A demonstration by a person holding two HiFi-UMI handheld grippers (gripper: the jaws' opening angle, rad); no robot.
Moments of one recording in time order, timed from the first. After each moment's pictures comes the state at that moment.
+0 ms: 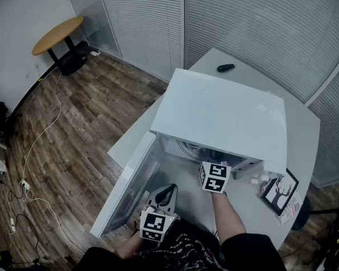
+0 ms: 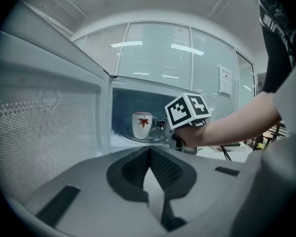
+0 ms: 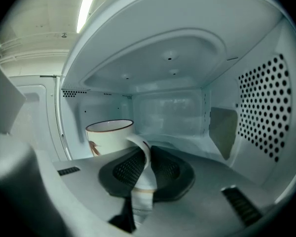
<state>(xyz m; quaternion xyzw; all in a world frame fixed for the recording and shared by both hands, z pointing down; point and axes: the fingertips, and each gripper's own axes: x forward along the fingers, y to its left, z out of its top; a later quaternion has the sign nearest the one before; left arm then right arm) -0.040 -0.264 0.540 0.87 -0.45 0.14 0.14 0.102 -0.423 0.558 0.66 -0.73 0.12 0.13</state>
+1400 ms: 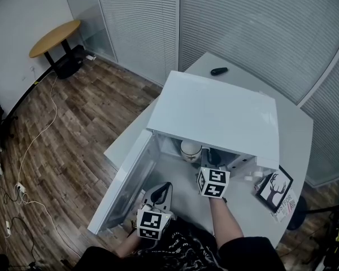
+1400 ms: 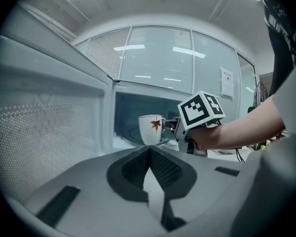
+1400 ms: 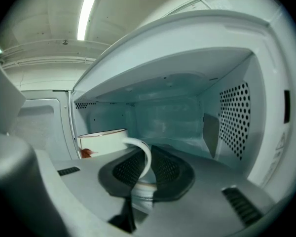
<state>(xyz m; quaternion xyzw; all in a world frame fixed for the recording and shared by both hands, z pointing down) -0.044 -0.260 0.534 0.86 -0.47 0.13 0.13 0.104 -0.394 0.538 0.65 -0.74 0.12 0.10</state>
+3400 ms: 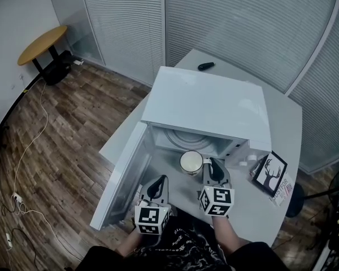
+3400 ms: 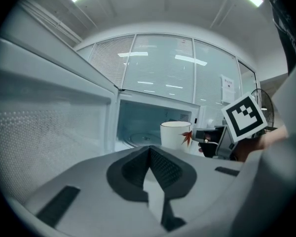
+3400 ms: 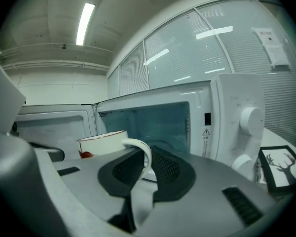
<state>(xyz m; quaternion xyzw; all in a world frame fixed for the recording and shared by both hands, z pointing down) -0.057 -0.251 0.521 0.86 -0.49 0.09 0.13 0.108 -0.287 0.511 0.67 -0.72 0.12 0.08</state>
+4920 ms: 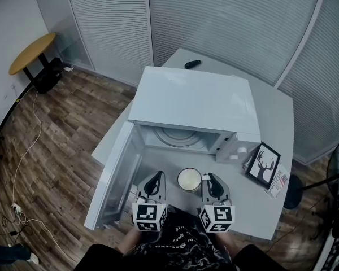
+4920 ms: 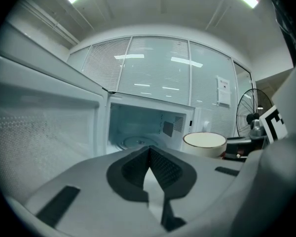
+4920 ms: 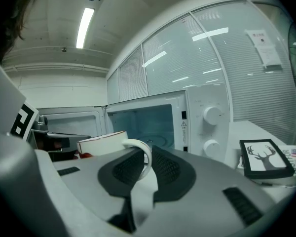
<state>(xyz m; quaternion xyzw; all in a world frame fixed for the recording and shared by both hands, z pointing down) -0.034 -0.251 0.511 0.87 -0.47 0.07 0.11 0.121 -0.208 0.512 0.68 -0.72 0.12 0.07</state>
